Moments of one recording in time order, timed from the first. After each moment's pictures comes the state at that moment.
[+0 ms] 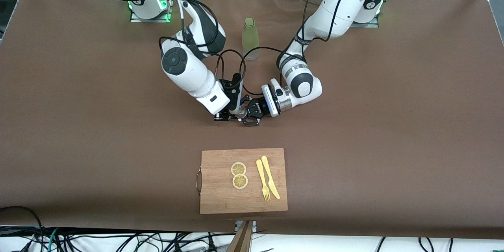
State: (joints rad) left arm -0.63 0.90 -0.01 -1.64 -2.45 2.17 2.61; right arm 0.50 0.54 0.11 -1.63 0.26 2.38 -1.02
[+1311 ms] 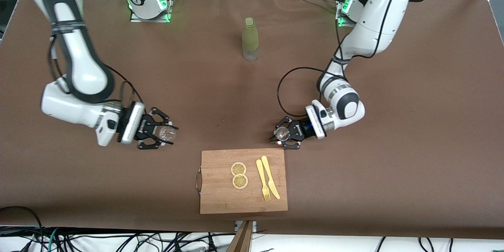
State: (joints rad) left arm -0.35 0.87 0.05 -1.68 -2.16 1.90 2.56; right arm -0.03 0.51 0.15 -1.72 1.05 2.18 -1.86
